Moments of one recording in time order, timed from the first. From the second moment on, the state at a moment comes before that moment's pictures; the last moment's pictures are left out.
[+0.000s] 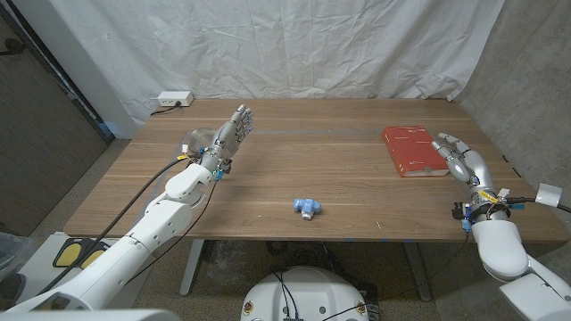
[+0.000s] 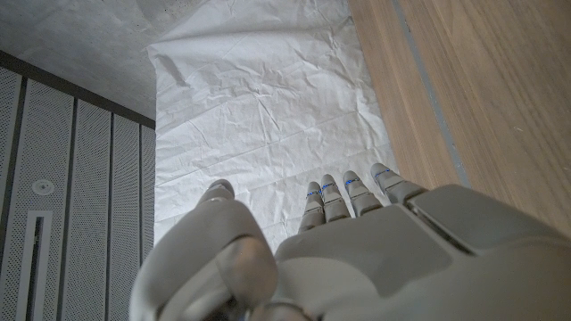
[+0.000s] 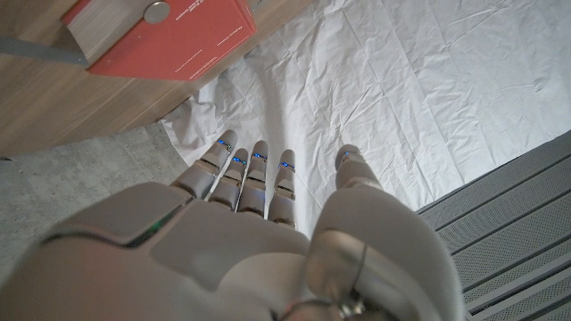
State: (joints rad) left arm 0.99 0.63 0.34 -1.61 -0.70 -0.22 -0.03; left_hand 0.39 0.02 0.11 0.09 0.34 0.03 0.02 0.20 0.18 0.06 -0.02 0.20 0.18 0.02 0.00 0.19 0.18 -0.02 -0.03 0.20 0.18; right arm -1.65 -0.58 0.16 -1.99 -0.07 0.17 -0.45; right_hand 0.50 0.07 0.30 -0.17 0.18 0.35 -0.05 0.22 0.19 0.32 0.03 0.25 0.19 0.20 -0.02 0.19 0.18 0.27 -0.04 0.22 0.18
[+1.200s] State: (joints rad) left arm 1.01 0.63 0.33 -1.62 -0.70 -0.22 -0.02; left_hand 0.39 0.02 0.11 0.09 0.34 0.03 0.02 0.20 0.18 0.06 -0.02 0.20 0.18 0.02 0.00 0.19 0.18 -0.02 -0.03 0.20 0.18; right arm -1.68 -0.62 0.15 -2.09 -0.25 -0.07 -0.51; right_hand 0.70 0.03 0.33 -0.18 0.21 0.36 -0.11 0.23 0.21 0.31 0.01 0.24 0.19 0.20 -0.03 0.19 0.18 0.27 -0.04 0.21 0.18
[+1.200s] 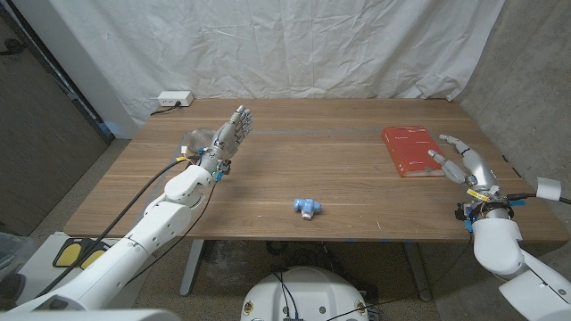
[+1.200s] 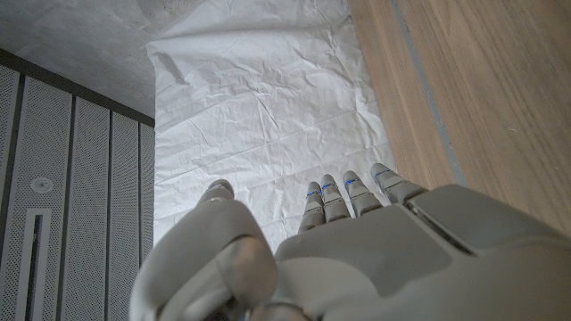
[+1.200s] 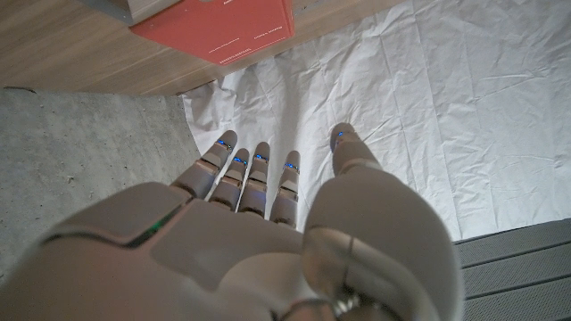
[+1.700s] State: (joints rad) left arm 1.01 0.63 0.33 -1.63 -0.70 -0.22 -0.01; left_hand 0.40 0.02 0.11 0.09 0.34 0.04 0.03 0.20 0.18 0.06 -0.02 0.20 0.18 0.02 0.00 0.19 0.18 -0.02 -0.03 0.20 0.18; right arm -1.67 -0.66 0.11 -2.09 -0.31 -0.16 -0.52; right_hand 0.73 0.01 0.33 -0.18 0.21 0.37 -0.12 0.23 0.21 0.31 -0.01 0.24 0.19 0.20 -0.03 0.19 0.18 0.28 -0.04 0.21 0.18
